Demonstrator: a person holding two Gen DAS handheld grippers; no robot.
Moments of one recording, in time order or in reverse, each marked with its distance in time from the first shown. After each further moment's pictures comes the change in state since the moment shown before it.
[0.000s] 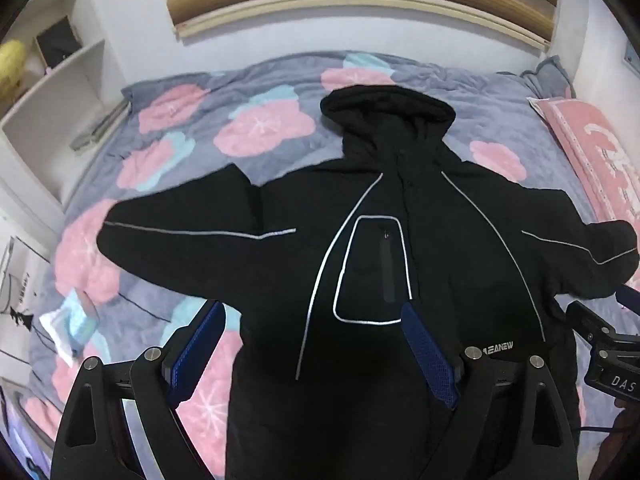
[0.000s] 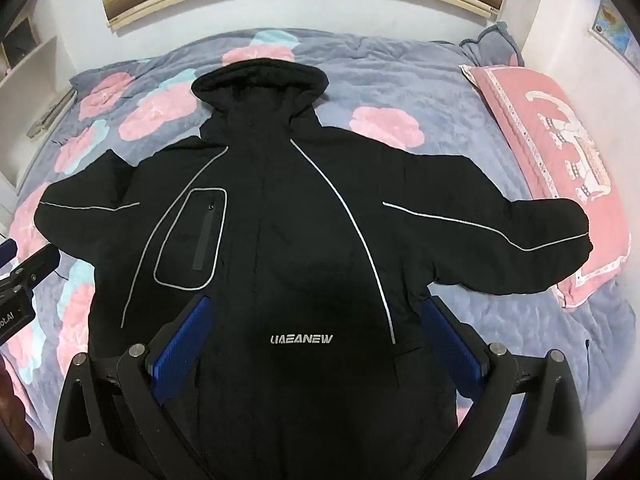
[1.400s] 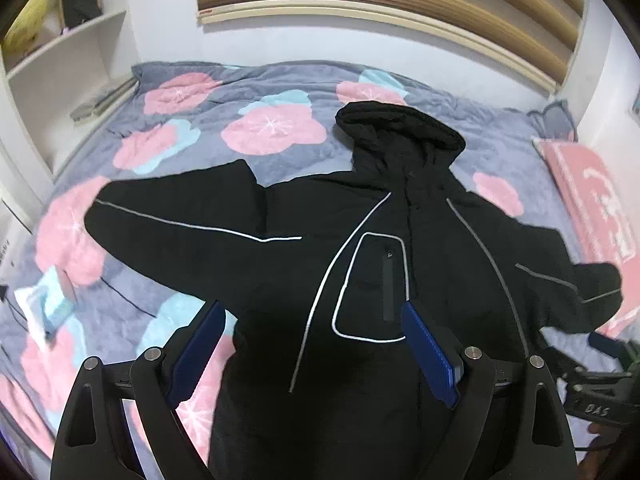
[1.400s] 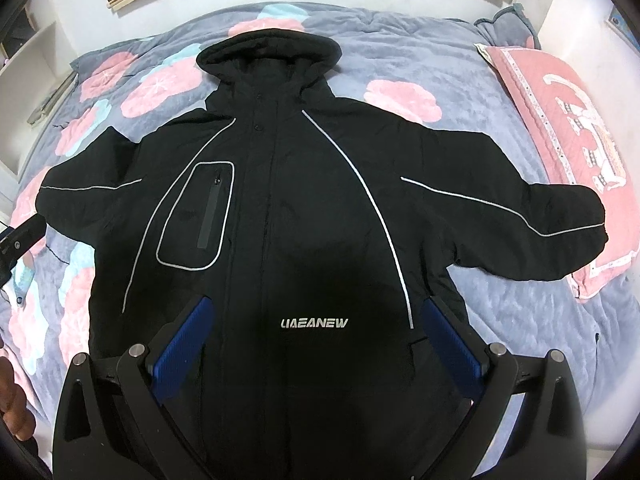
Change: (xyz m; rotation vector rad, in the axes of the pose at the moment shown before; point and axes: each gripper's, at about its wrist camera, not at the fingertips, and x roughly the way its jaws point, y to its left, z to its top) left arm 0.006 0.040 -0.001 -0.141 -0.049 -0.086; right arm 0.021 0.012 -0.005 -0.015 0.084 0.027
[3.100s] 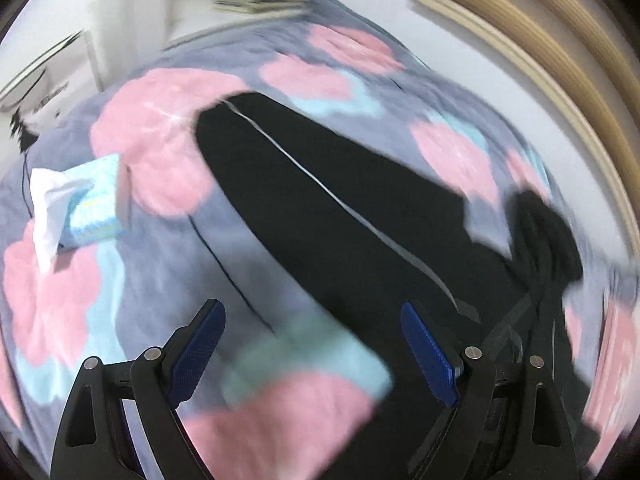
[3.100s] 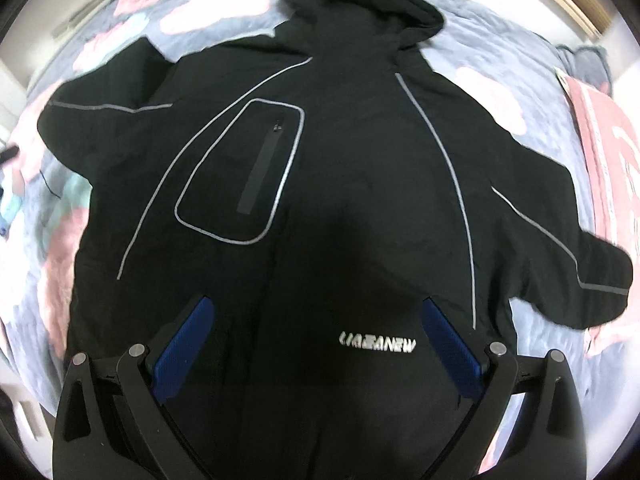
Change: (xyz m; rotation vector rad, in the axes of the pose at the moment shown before) left arm 0.084 0.256 -0.001 -0.572 -0.006 0.125; right arm 0.082 0.091 0.014 -0.265 0.142 -0.001
